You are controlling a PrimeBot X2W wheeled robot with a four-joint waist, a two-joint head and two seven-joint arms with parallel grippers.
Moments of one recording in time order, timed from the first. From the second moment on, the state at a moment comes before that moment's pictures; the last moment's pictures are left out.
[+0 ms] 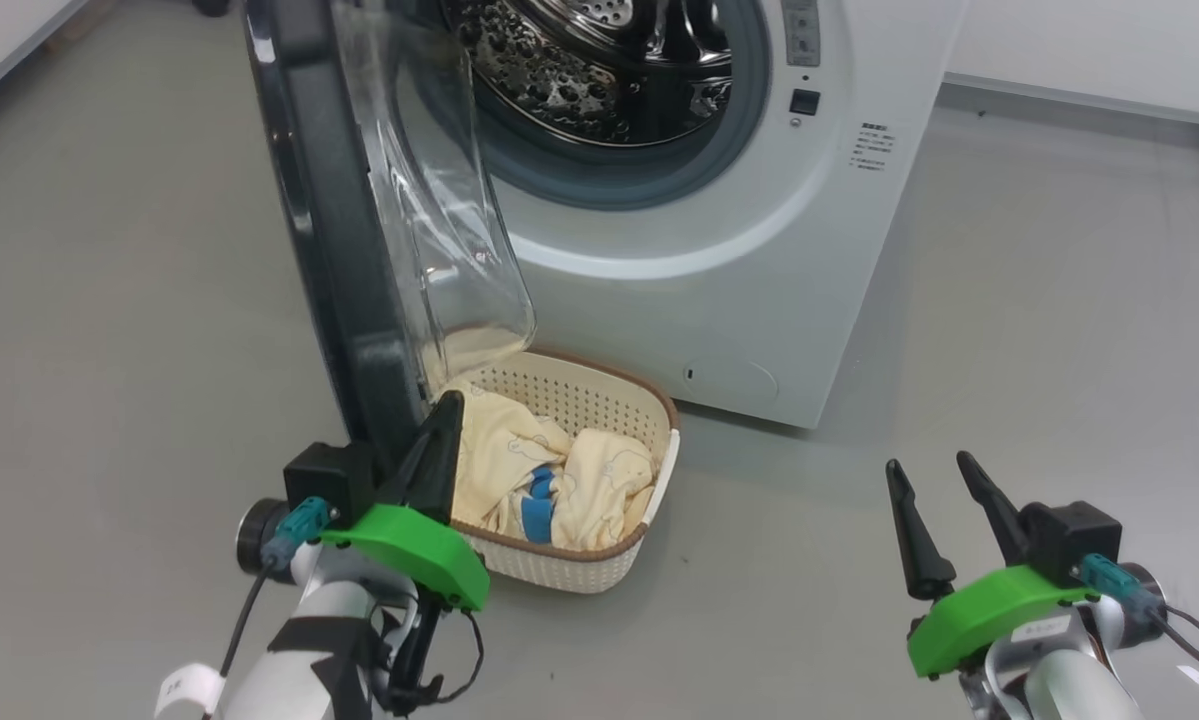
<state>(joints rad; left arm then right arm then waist) -0.44 0.02 -0.39 0.60 -0.36 -0.06 -0.26 -0.09 -0.05 0.10 0.37 0.17 0.13 -0.25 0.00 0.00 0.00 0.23</state>
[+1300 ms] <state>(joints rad) -0.40 0.08 0.08 0.46 -0.30 -0.06 -0.26 -0.19 -0.06 0.13 0.38 0.15 0.13 -0.25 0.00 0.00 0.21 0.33</state>
